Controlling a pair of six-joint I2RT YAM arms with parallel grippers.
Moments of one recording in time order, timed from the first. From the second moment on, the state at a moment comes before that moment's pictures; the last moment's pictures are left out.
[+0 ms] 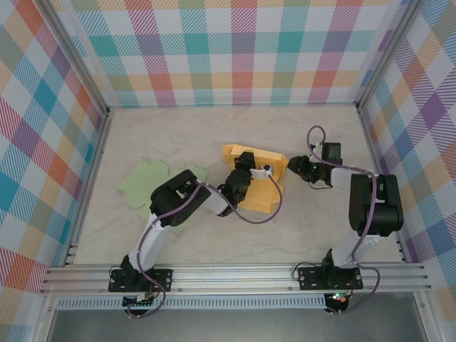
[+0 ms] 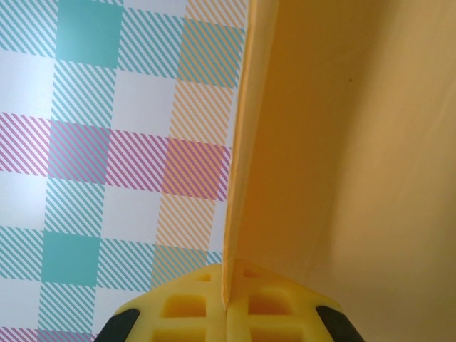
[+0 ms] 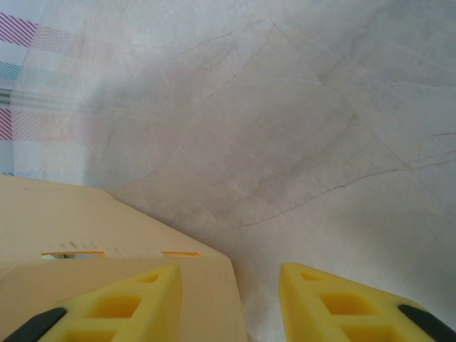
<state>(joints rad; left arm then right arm) -0.85 2.26 1.11 1.18 -0.58 1.39 -0.01 1.70 0.81 0.02 -0.60 0.54</state>
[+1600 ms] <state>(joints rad) -0.84 2.28 1.09 1.23 -0.54 1.41 0.19 1.55 0.62 0.16 -0.40 0.47</state>
